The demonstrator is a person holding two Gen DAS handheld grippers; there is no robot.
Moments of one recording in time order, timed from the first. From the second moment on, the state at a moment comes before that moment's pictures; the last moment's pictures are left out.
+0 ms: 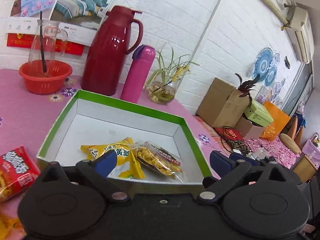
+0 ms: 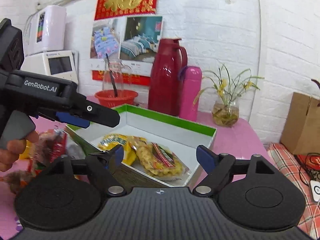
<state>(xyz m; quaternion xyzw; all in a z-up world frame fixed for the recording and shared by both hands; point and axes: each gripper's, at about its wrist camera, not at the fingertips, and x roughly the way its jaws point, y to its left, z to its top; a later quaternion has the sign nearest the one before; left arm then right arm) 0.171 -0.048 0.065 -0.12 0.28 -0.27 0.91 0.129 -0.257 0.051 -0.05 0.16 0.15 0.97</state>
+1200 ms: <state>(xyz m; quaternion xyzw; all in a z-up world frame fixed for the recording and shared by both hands) 0.126 0.009 -0.005 -0.15 0.36 -0.24 0.89 0.093 -0.156 0.004 -0.11 0.26 0.28 0.92</state>
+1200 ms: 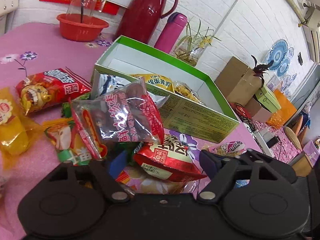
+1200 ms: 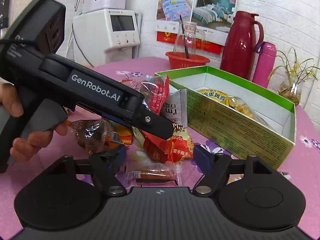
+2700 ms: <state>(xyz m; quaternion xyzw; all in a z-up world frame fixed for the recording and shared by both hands) 0.092 -0.026 0.052 -0.14 0.30 -0.32 0.89 0.054 -0.161 0.039 -0.13 0.19 0.22 0.95</state>
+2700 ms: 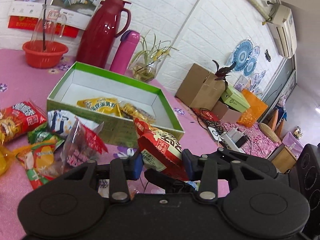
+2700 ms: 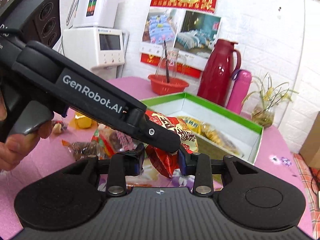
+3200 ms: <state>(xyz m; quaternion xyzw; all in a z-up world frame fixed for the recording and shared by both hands) 0.117 -0.010 0.057 -0.16 0.28 -0.32 0.89 0.079 -0.149 0.045 -0.15 0.15 0.23 0.95</state>
